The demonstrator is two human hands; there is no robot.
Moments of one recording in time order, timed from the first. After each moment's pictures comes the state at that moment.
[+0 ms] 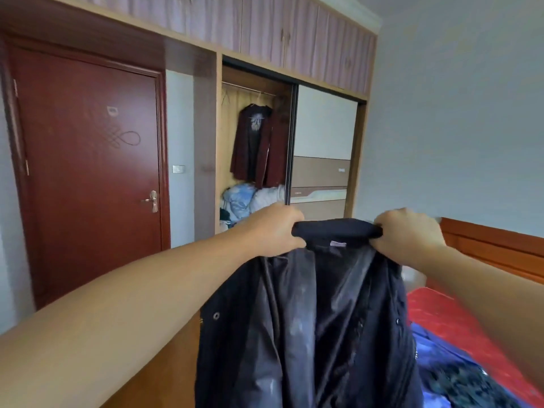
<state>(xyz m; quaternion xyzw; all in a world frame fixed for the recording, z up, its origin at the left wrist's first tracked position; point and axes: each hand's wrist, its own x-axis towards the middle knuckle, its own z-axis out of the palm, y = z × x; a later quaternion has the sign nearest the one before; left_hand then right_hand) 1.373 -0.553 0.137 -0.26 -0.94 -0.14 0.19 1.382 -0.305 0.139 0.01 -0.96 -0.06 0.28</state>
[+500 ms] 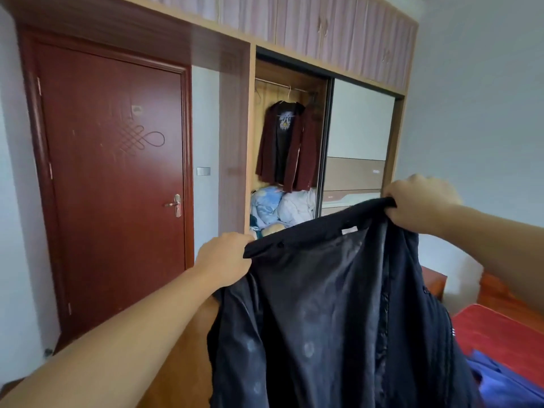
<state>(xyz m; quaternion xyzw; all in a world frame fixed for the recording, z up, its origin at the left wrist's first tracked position) 1.231 -0.808 0.074 -0.09 -0.96 -0.14 0.24 1.229 -0.487 0.192 0.05 -0.94 -0.14 0.31</state>
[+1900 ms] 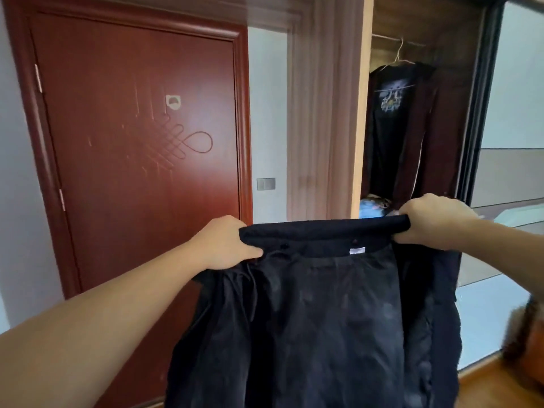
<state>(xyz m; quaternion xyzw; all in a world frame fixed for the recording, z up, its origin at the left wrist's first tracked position) 0.683 -1.227 0.139 0.02 -0.96 -0.24 0.13 0.584 -0.897 0.167 0.13 -0.97 -0.04 0.19</state>
